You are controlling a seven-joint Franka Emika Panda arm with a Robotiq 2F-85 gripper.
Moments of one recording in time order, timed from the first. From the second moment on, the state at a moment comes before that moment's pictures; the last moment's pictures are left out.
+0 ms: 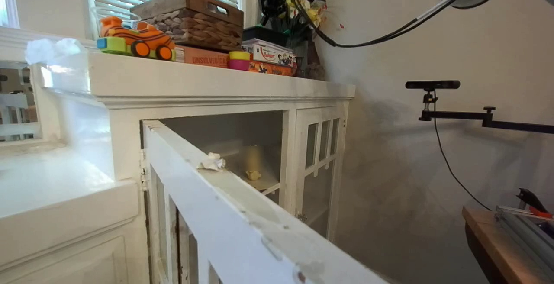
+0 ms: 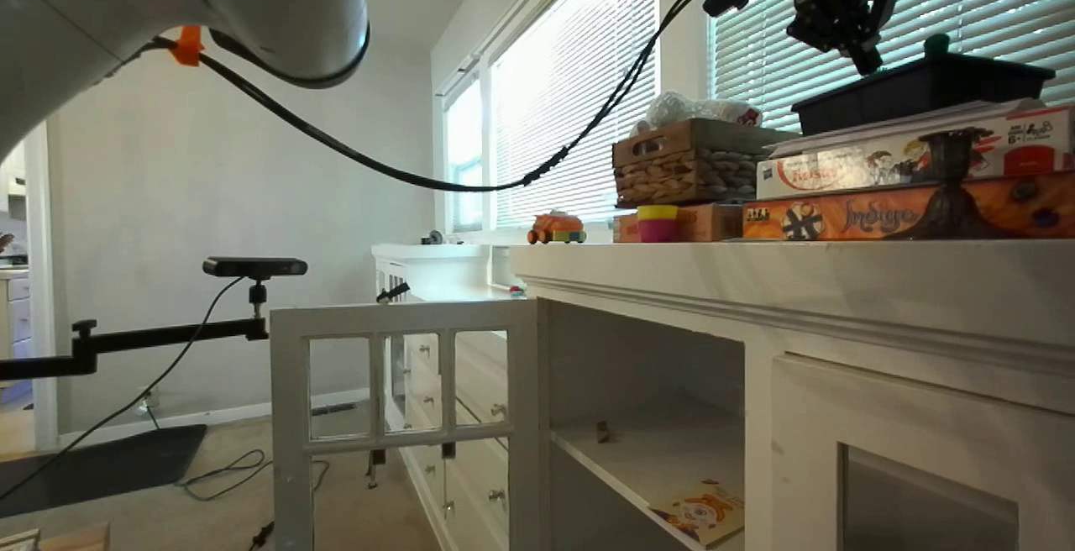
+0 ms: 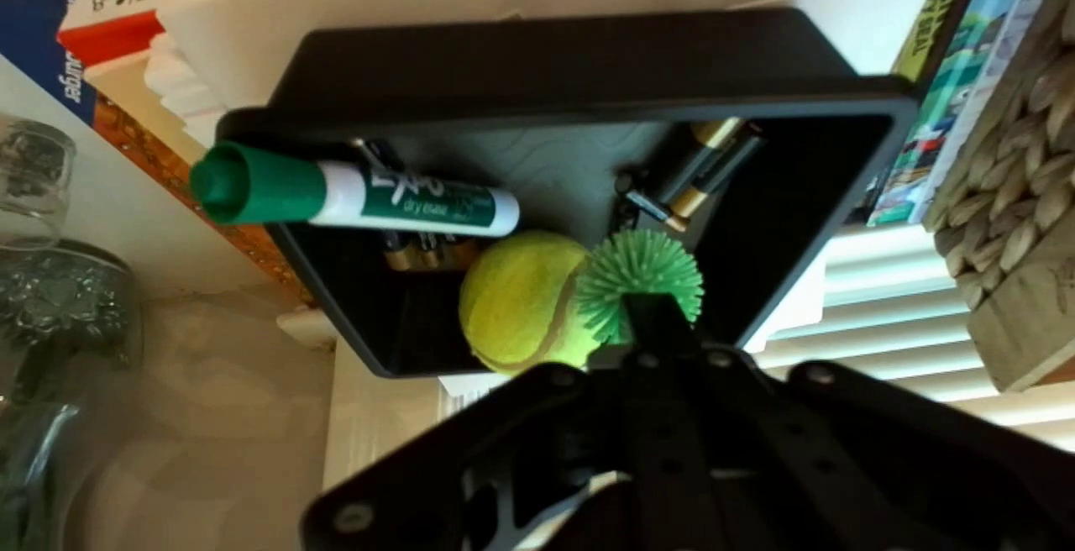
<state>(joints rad) -0.33 0.75 -0.12 -0.59 0.08 2.06 0.08</state>
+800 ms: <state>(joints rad) -0.32 0.59 0.02 -0.57 0.12 1.75 -0.07</state>
